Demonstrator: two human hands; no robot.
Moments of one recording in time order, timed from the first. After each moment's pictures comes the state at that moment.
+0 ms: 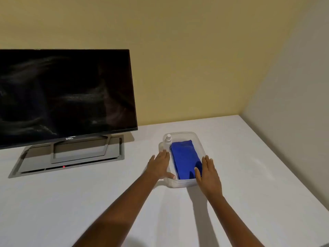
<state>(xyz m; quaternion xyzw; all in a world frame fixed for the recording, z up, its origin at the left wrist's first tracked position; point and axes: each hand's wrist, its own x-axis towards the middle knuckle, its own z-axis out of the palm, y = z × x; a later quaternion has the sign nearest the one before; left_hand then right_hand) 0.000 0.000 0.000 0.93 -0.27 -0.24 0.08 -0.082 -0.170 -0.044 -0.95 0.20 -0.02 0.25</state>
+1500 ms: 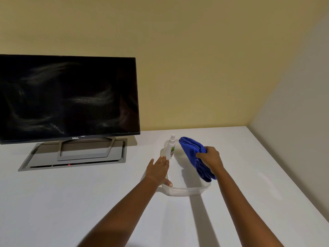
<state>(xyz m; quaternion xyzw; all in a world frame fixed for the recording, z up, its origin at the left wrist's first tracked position) -0.002 -0.009 -0.004 0.94 -0.26 -0.20 -0.02 -0.013 -0.194 0.036 -0.88 0.23 0.02 0.42</state>
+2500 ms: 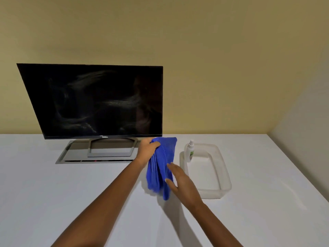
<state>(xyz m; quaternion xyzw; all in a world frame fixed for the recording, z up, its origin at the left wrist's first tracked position) 0.025 0.085 0.047 0.77 0.06 -0.04 0.63 -0.078 -0.051 0.006 -0.94 -0.10 0.02 0.34</state>
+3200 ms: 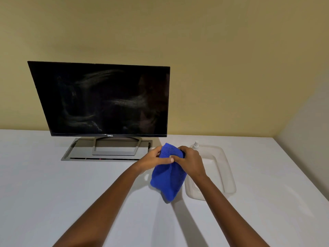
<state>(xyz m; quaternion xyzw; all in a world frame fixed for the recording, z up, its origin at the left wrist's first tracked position) 0.009 0.105 0.032 0.77 -0.10 -0.23 0.58 -0.025 -0.050 0.055 -0.92 -0.01 -0.03 0.39</state>
